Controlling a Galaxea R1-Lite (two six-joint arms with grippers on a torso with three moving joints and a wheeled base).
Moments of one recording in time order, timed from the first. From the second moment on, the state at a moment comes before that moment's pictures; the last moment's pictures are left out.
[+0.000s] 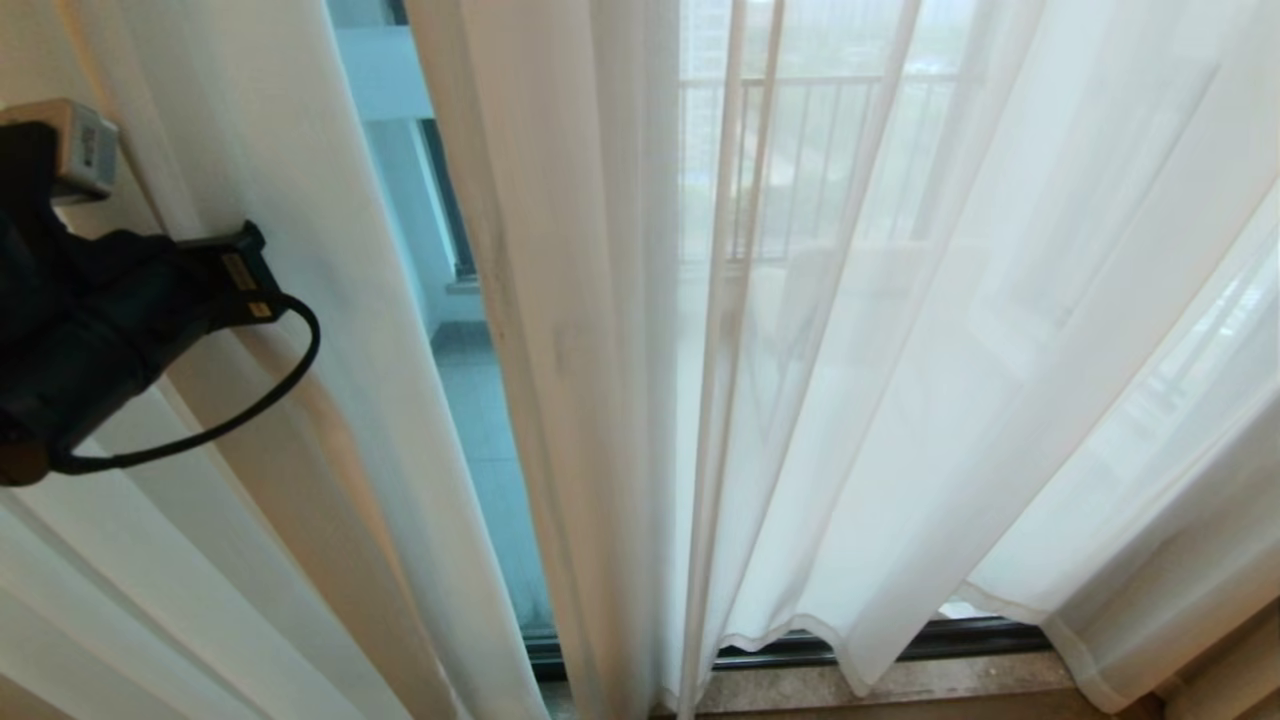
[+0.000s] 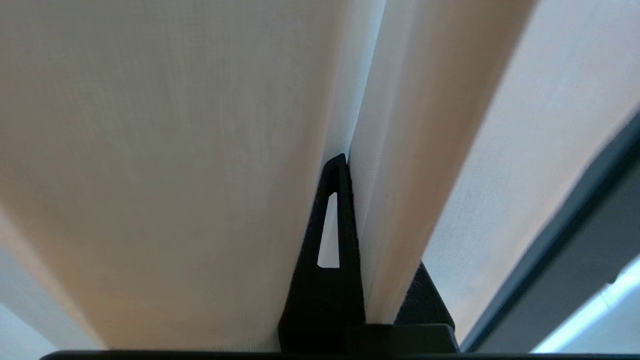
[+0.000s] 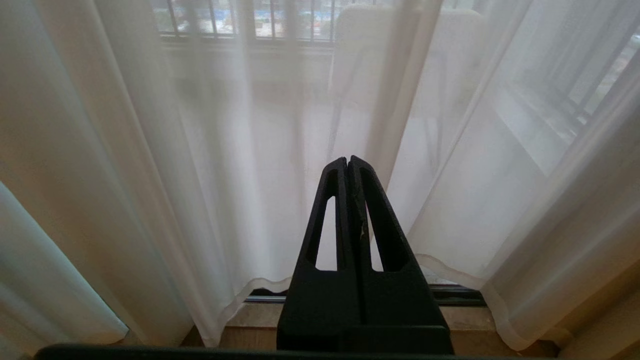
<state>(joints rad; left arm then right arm) -0.15 1.41 -0.76 -0.69 0.24 -0.07 0.00 0.00 0.00 -0.06 0.02 -0.05</state>
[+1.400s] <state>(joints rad) -0.14 1.42 -0.76 -0.70 0.24 -0.07 0.00 0.00 0.00 -0.06 0.02 -0.05</state>
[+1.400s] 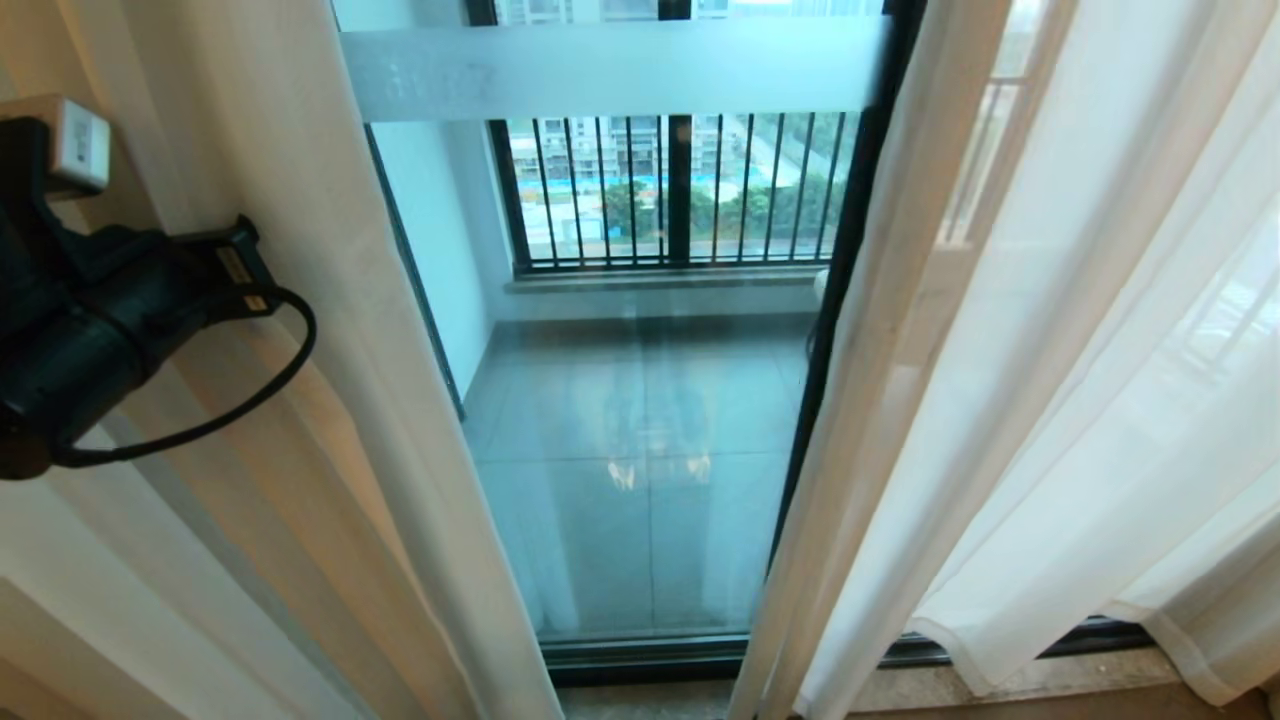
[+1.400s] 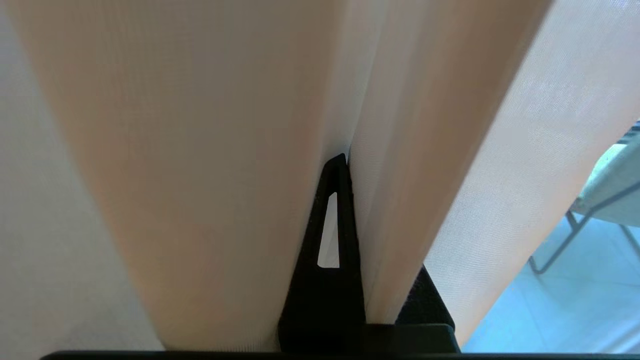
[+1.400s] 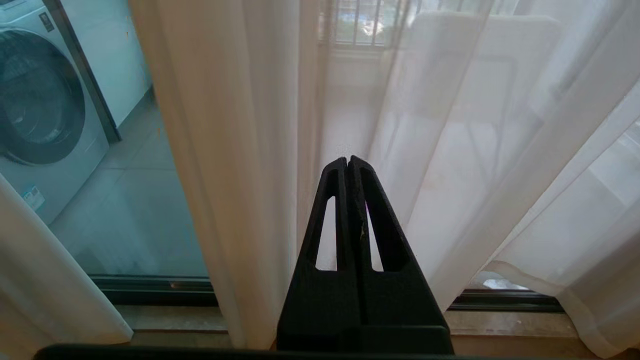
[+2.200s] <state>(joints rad) -0.14 1.42 -0.75 -0.70 0.24 -0.07 0.00 0.00 0.00 -0.06 0.02 -0.05</state>
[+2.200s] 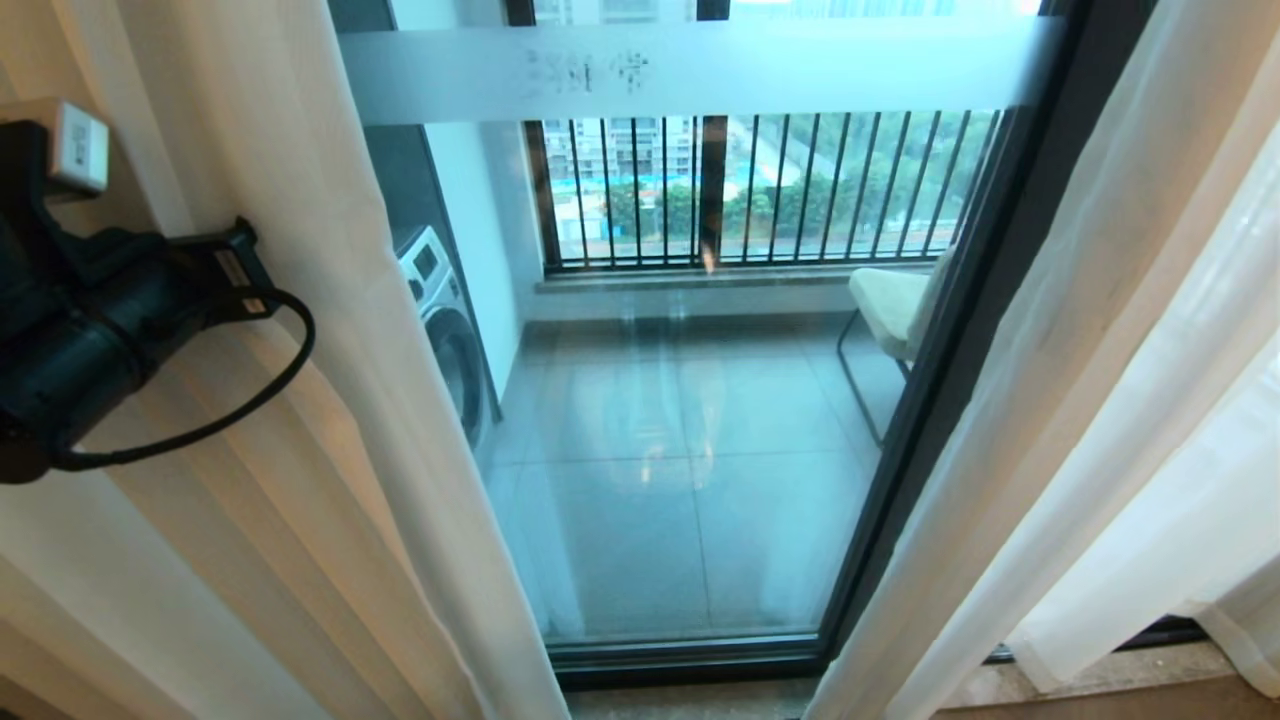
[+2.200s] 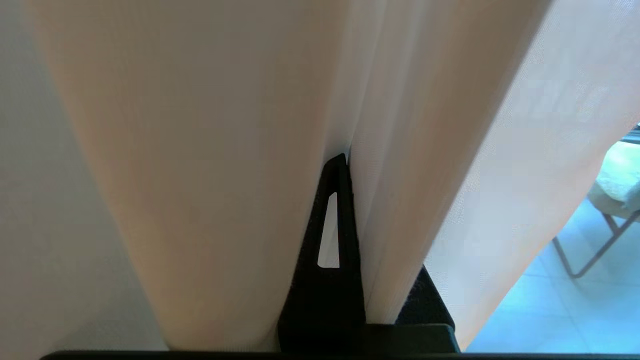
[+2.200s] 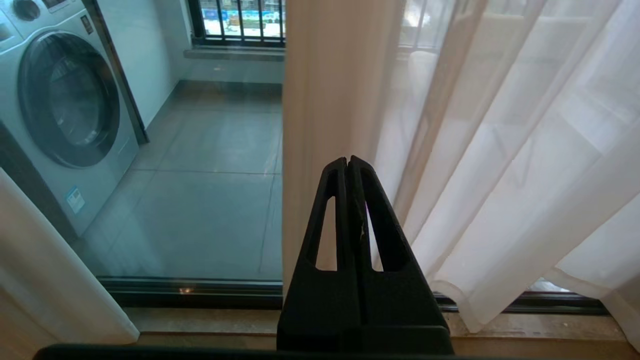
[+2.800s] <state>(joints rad) -0.14 1.42 -0.75 -0.70 0.24 -0.08 0.00 0.00 0.00 -0.06 0.02 -0.05</state>
